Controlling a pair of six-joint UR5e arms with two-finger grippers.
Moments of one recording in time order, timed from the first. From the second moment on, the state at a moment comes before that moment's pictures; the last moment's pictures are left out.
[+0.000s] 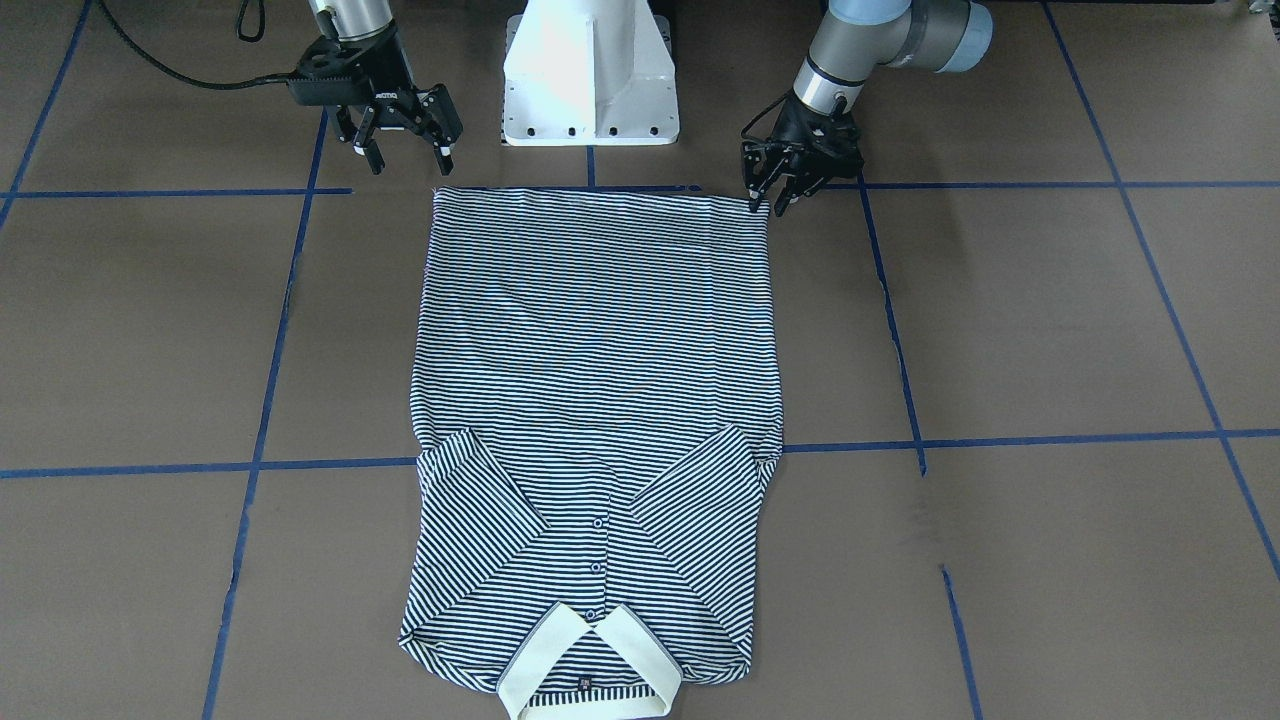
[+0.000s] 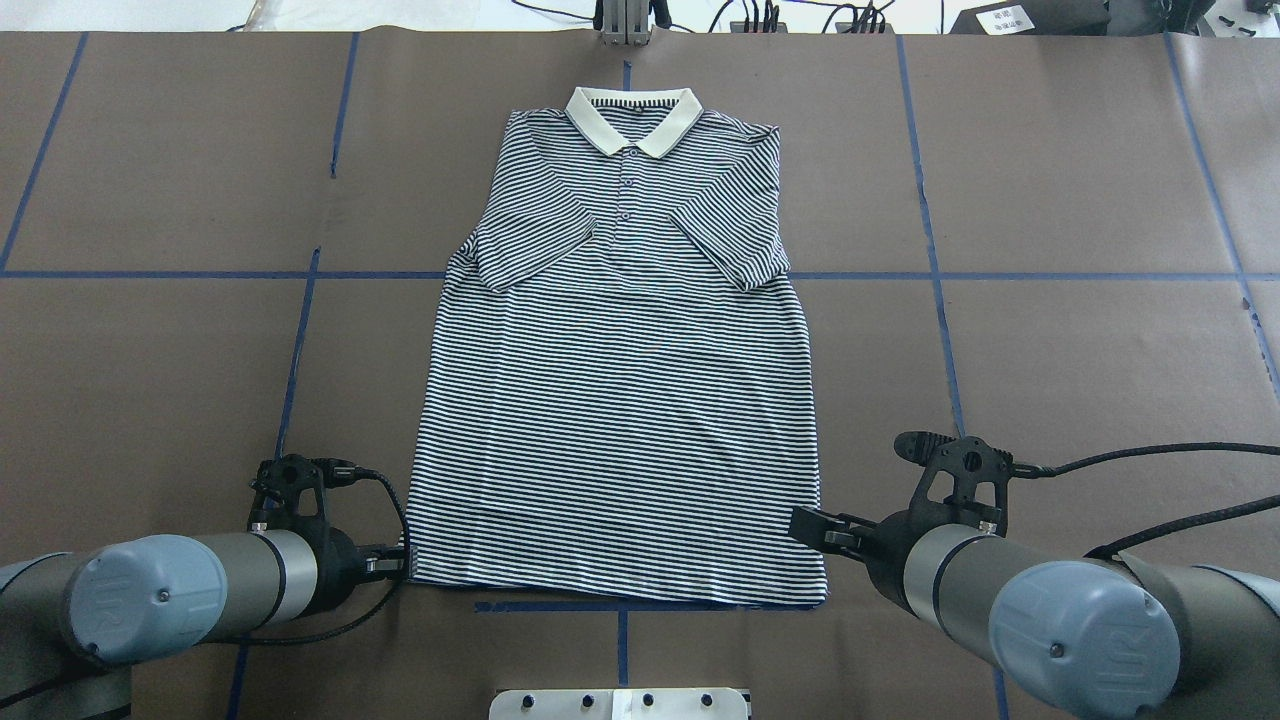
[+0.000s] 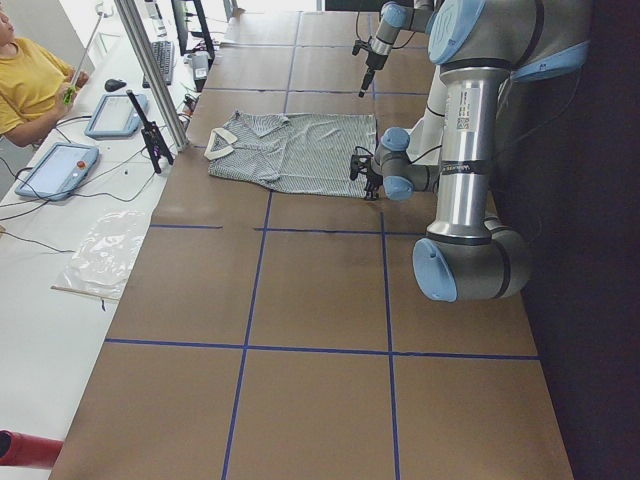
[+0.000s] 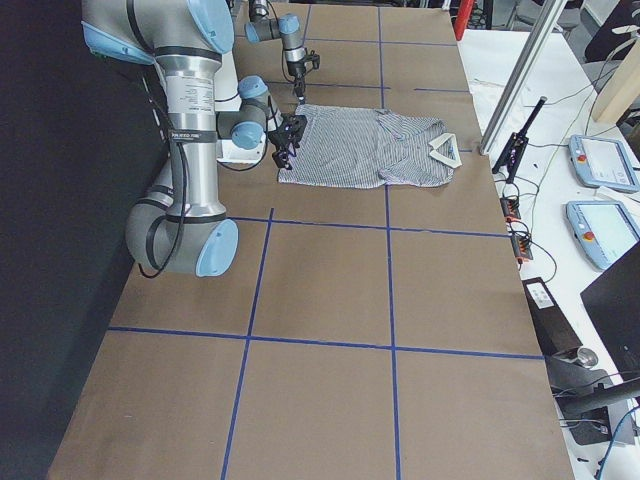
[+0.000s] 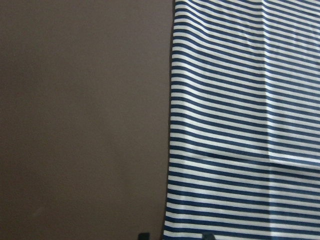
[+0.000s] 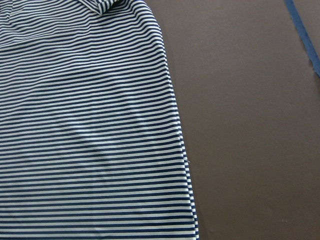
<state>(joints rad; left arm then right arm) -0.21 -1.62 -1.99 -2.13 -1.56 -1.44 0.16 -1.51 2.26 -1.40 1.37 1.68</state>
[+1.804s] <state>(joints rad) -0.20 -1.62 -2.00 -2.09 -1.57 -1.43 0.16 -1.52 2.26 -1.40 1.36 1.68</state>
